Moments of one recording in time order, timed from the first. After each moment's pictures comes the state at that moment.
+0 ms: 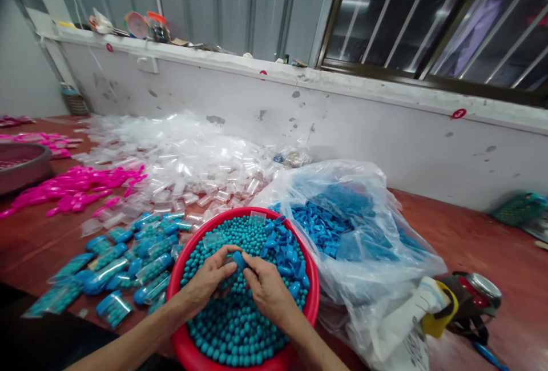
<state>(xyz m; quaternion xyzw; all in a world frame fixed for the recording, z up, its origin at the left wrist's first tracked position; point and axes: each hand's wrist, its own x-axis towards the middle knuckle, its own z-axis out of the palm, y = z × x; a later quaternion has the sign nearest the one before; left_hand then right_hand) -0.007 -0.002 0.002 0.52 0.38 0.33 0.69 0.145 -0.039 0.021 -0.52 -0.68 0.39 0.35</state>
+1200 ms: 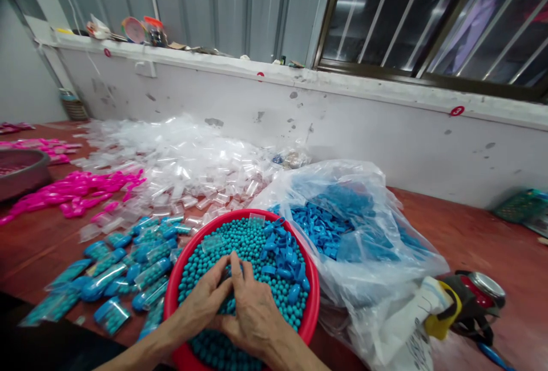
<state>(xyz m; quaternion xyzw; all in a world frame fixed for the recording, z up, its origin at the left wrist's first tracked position) -0.006 -0.022 0.018 0.68 0.40 0.36 0.49 0.123 -0.060 0.026 -0.56 -0.79 0.21 0.17</state>
